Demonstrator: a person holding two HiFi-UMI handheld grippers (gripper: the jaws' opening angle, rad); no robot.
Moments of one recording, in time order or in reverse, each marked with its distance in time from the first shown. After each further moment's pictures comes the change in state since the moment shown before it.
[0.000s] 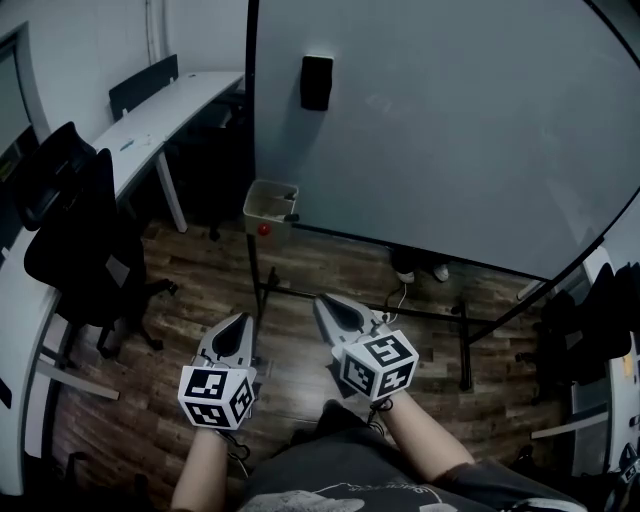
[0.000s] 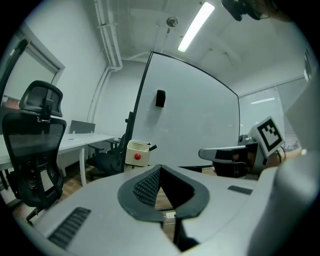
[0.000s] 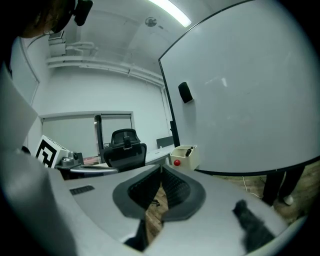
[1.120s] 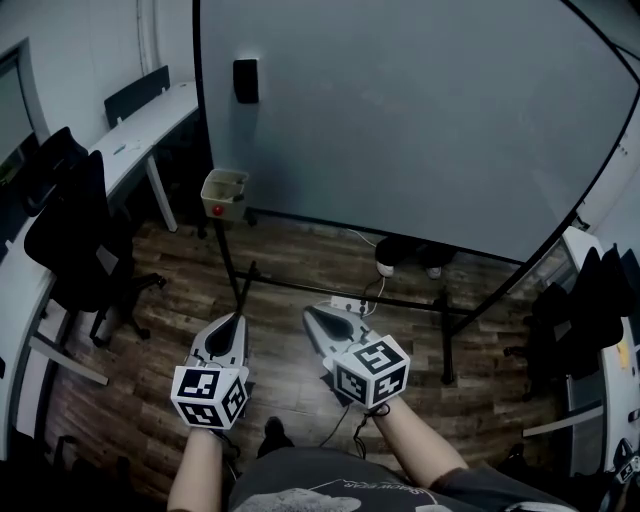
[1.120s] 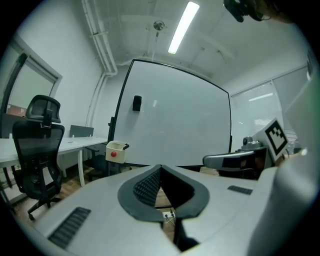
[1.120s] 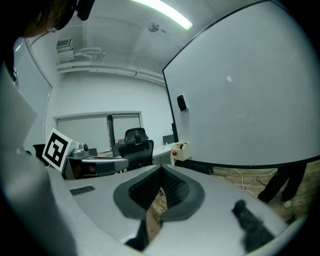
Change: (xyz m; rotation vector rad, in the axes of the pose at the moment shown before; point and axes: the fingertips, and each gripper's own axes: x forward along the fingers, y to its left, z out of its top) left arm -0.039 -0.159 -0.014 0.032 -0.023 0.022; right arm -0.166 -0.022 -0.021 -0.039 0.037 0.080
